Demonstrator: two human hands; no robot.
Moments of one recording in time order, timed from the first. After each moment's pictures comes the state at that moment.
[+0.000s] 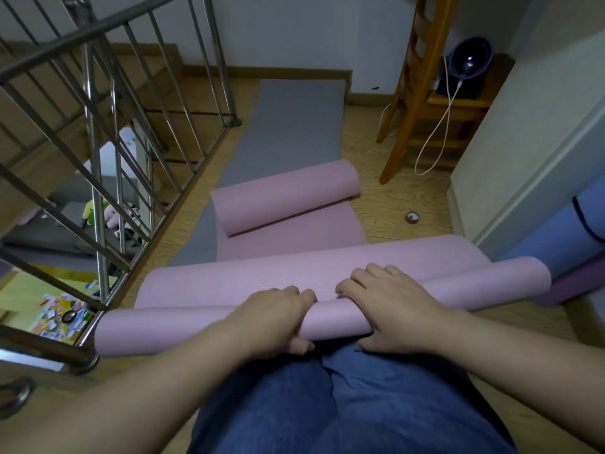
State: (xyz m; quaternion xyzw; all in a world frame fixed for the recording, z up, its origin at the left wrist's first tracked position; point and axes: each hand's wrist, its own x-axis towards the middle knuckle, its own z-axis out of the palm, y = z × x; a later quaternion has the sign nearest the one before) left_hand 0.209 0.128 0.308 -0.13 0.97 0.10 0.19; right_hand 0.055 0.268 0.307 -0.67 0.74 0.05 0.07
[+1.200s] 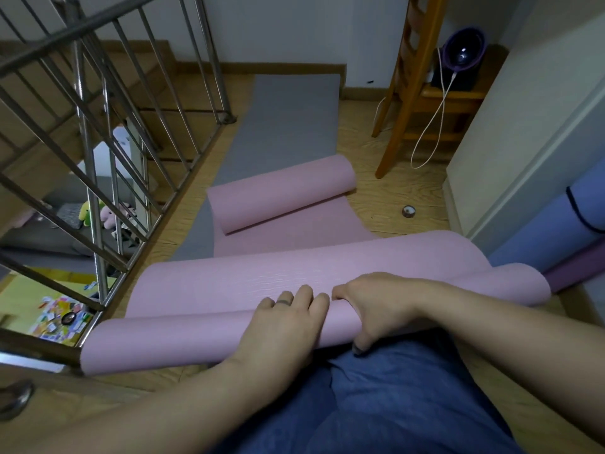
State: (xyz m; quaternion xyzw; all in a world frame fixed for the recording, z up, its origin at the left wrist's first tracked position) left_hand 0.220 0.170 0.316 -0.13 0.99 -0.06 0.09; right_hand 0.060 0.248 0.331 -0.61 0.72 0.06 0.32
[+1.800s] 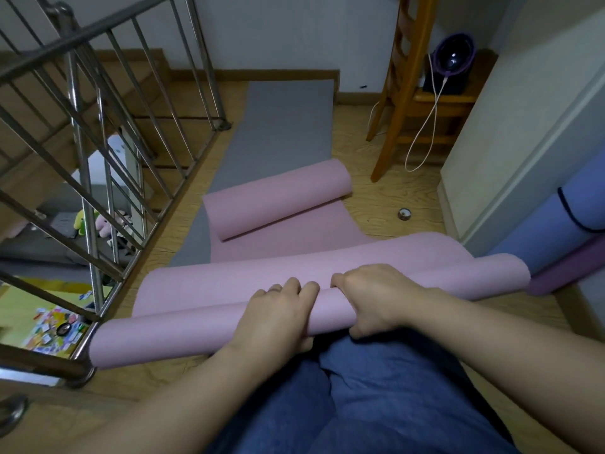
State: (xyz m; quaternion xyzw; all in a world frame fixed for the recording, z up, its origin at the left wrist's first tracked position) left_hand 0.204 0.152 0.309 -0.17 0.98 -0.02 0.08; right_hand 0.056 0.246 0.328 -0.62 0.76 0.09 0.16
